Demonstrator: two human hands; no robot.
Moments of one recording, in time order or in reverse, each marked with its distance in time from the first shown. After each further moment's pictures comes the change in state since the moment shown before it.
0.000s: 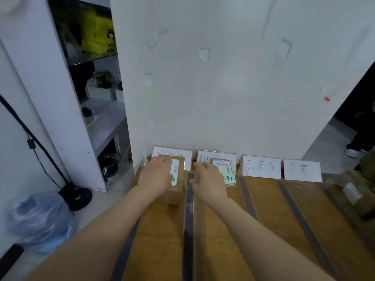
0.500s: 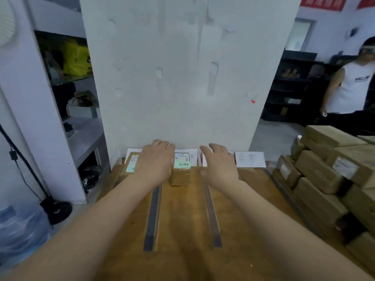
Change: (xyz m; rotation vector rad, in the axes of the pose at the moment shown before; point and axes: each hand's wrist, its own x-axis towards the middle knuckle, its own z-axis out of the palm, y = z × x) left_hand -0.136 0.166 -0.090 0.182 0.237 0.255; right_hand -0.173 0.082 -0.146 -0.224 0.201 -0.039
